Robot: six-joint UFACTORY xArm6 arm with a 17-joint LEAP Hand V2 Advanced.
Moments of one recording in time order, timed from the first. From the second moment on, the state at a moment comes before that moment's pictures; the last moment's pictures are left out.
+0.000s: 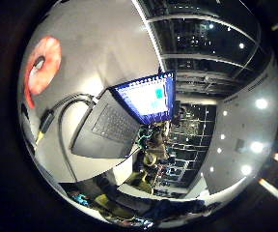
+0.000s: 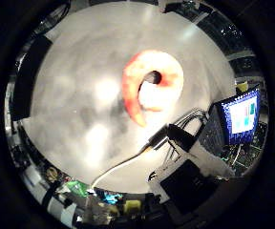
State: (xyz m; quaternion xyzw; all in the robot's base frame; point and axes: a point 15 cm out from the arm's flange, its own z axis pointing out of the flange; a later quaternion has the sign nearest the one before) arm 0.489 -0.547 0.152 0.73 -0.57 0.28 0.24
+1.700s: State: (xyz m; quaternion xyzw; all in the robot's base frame) arm 0.516 -0.520 0.087 0.77 -0.54 0.22 0.28
